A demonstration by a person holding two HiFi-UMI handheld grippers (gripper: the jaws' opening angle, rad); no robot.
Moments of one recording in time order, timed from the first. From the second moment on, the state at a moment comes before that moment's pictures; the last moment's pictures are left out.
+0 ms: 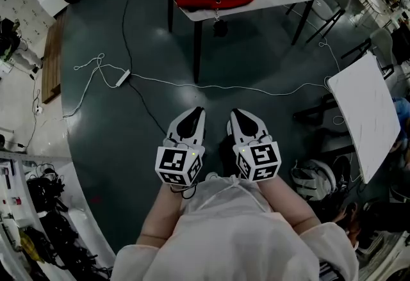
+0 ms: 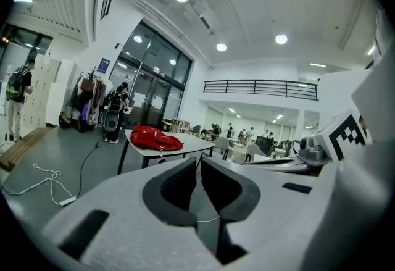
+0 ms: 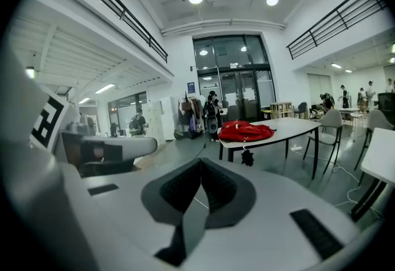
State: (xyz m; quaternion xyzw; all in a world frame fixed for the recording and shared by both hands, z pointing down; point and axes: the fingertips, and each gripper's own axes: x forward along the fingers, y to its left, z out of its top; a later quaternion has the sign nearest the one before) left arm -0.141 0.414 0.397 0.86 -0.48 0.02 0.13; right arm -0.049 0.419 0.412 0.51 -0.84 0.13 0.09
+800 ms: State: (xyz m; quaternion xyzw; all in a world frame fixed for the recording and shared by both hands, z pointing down) left arm -0.066 0.133 0.415 0.83 -0.53 0.06 0.16; right arm 0.039 0.123 0.423 0.47 -0.86 0.17 0.11
